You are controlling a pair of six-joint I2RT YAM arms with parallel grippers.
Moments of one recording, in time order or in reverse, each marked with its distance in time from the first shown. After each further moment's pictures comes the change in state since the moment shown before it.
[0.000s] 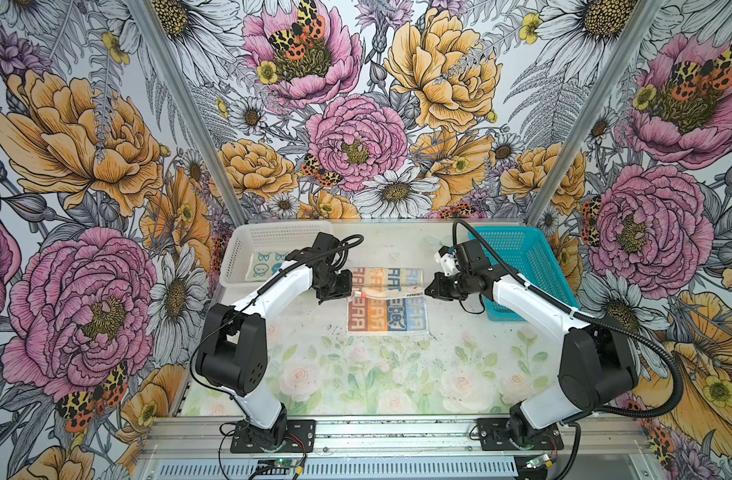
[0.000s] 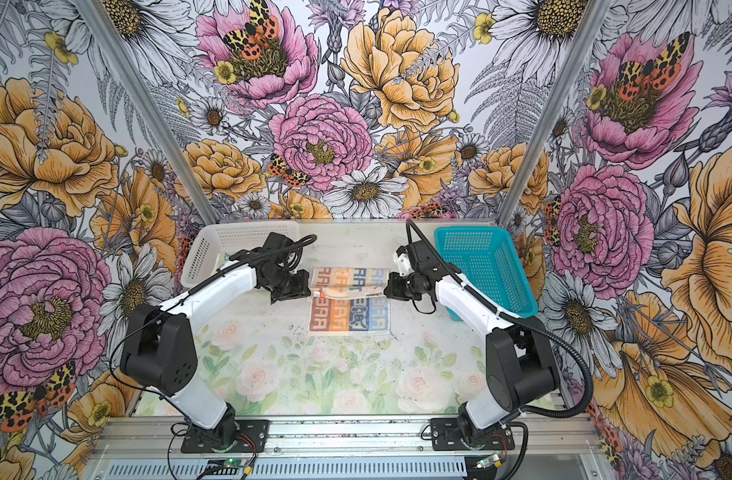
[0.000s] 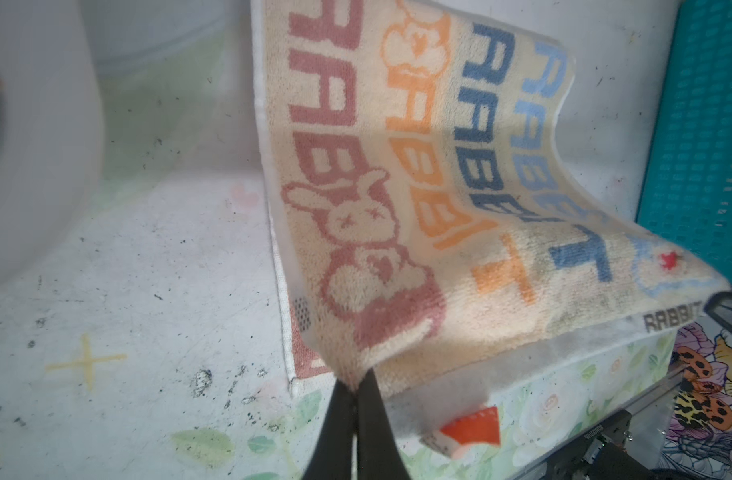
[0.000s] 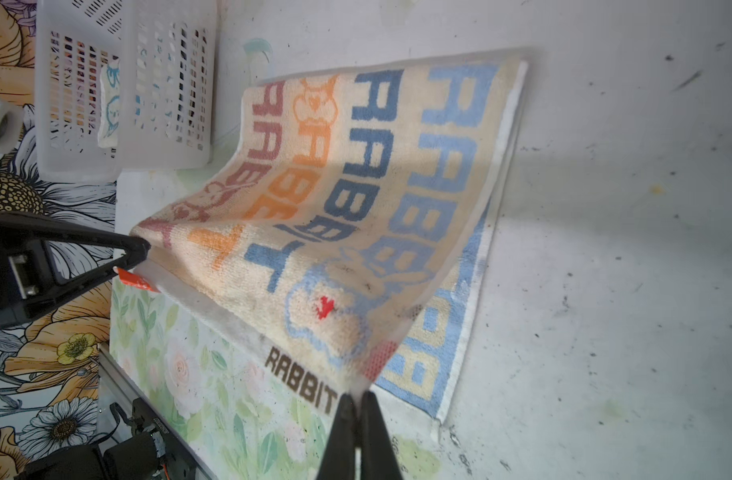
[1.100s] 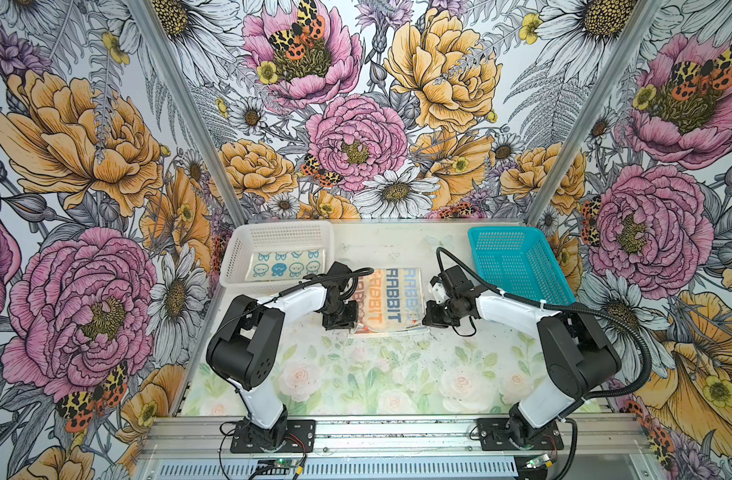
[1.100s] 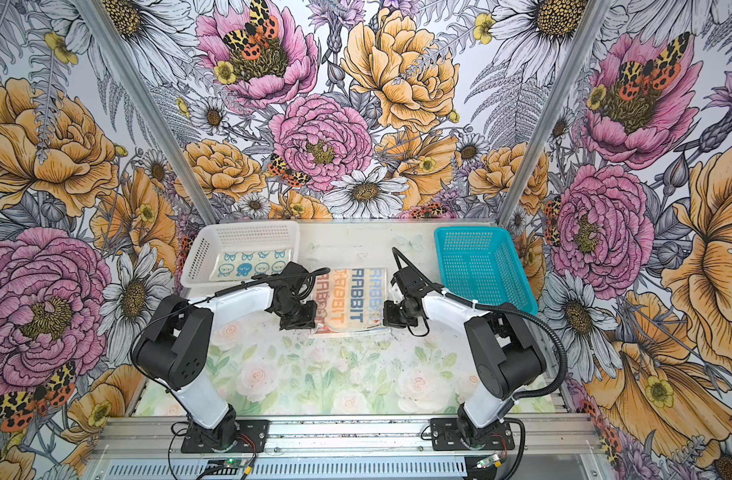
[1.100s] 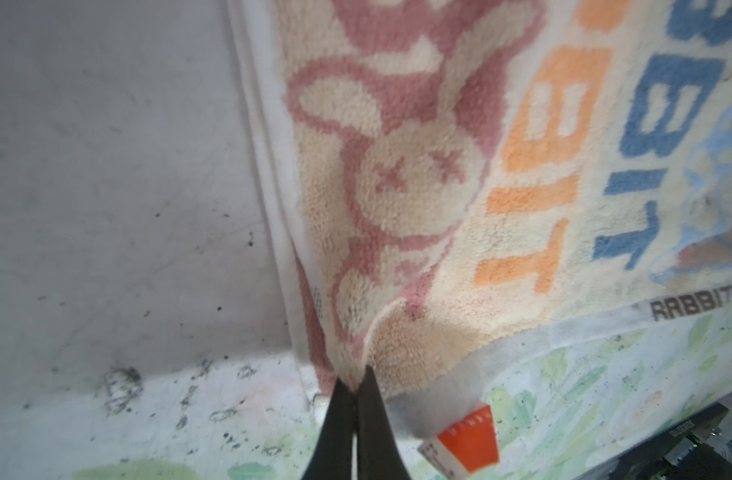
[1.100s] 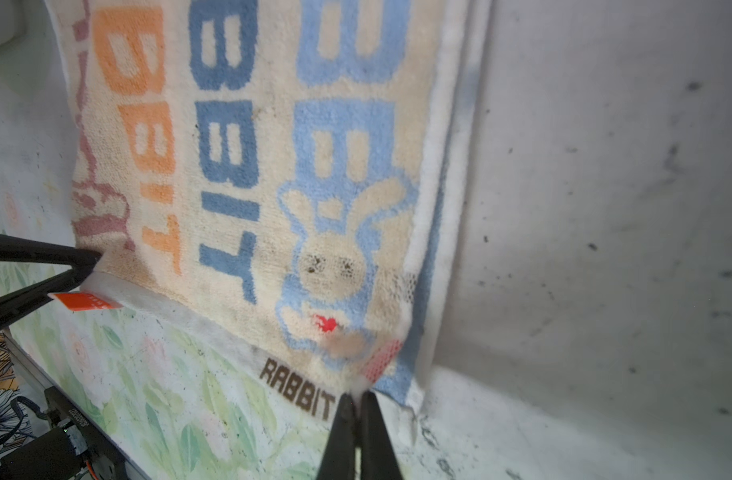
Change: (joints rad) left arm -0.077 0.065 -0.201 0.099 -0.023 -0.052; right arm 0.073 0.085 -0.181 0.099 0.056 0.042
